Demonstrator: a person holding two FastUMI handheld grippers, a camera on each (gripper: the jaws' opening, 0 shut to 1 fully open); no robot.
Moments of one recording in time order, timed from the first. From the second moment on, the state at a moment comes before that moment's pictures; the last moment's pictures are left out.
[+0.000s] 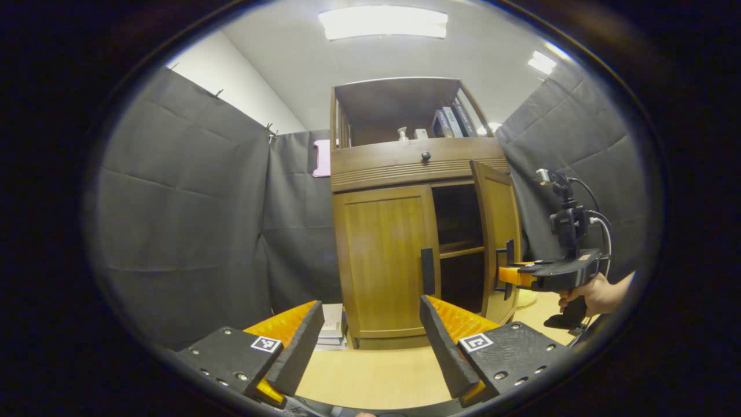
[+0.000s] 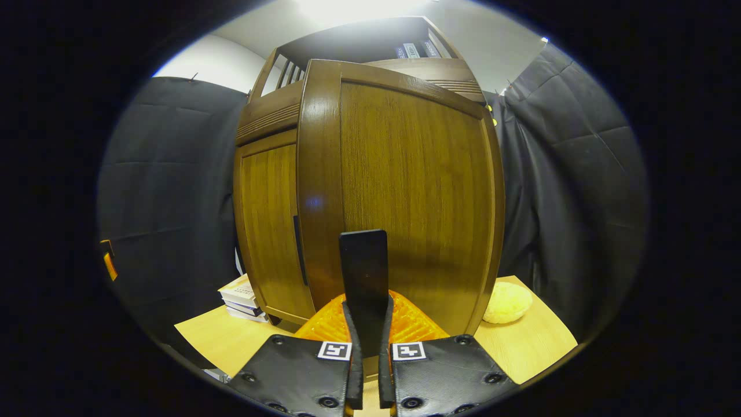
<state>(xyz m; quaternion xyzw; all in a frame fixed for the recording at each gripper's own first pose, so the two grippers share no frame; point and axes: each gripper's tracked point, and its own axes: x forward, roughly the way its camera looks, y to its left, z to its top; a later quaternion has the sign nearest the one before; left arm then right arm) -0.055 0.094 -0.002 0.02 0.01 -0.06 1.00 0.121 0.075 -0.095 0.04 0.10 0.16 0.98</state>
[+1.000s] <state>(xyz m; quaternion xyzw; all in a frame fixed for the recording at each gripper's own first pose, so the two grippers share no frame) -0.054 0.022 0.001 0.02 0.00 -0.12 0.99 0.079 0.002 -0.099 0.05 0.10 0.13 0.99</state>
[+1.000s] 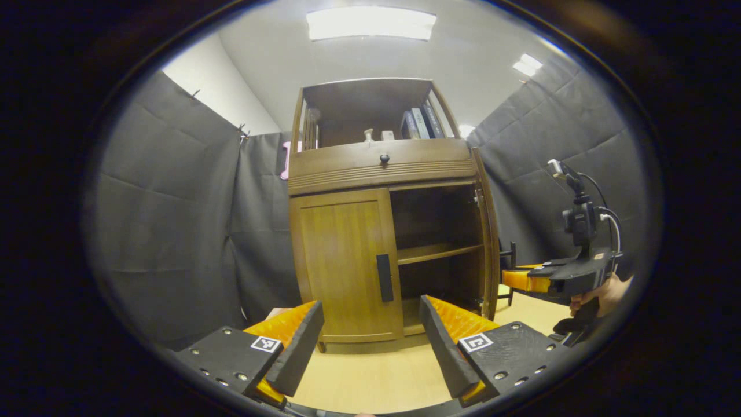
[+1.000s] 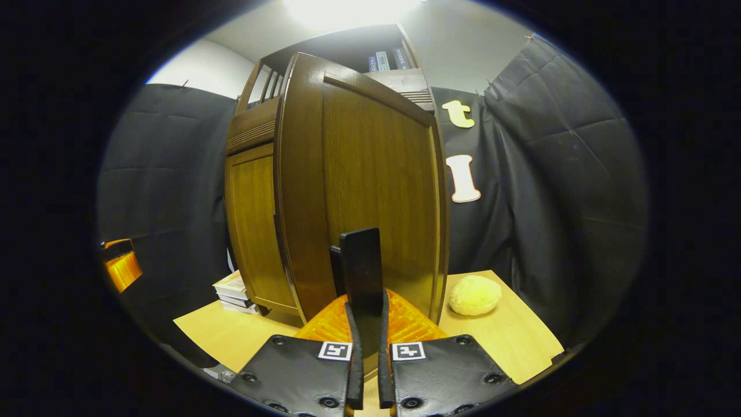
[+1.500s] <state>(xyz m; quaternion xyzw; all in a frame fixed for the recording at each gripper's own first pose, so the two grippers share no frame) -0.054 0.002 -0.005 0.02 0.01 -0.14 0.99 0.068 -0.038 -0.099 0.05 0.11 0.09 0.99</state>
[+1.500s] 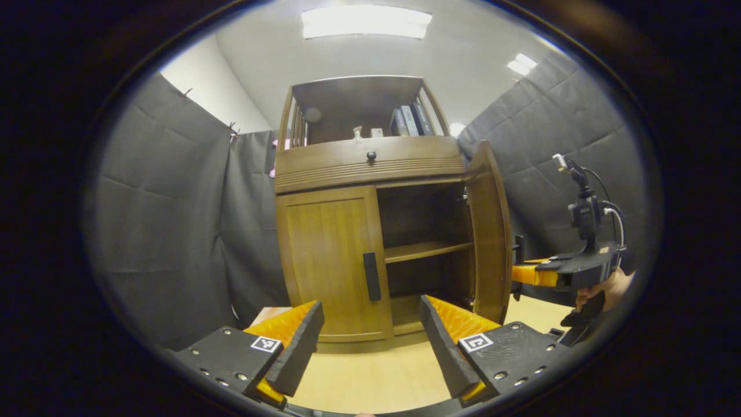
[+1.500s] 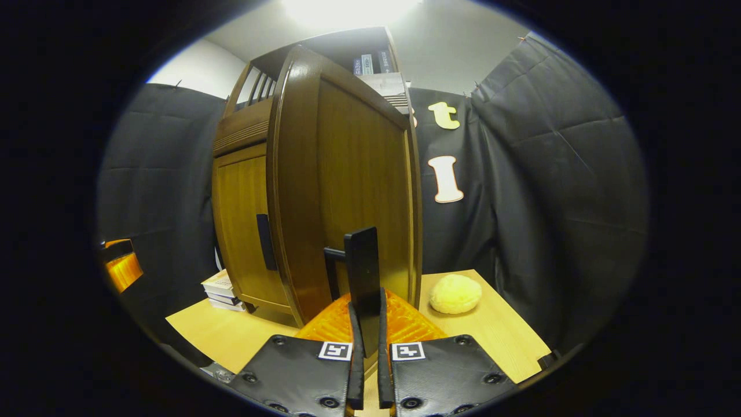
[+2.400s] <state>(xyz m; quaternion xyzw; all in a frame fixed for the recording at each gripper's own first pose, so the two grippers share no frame) -0.048 -0.016 -0.016 0.01 0.02 -0.15 0.99 0.061 -0.123 -0.099 0.03 0.12 0.01 0.99</state>
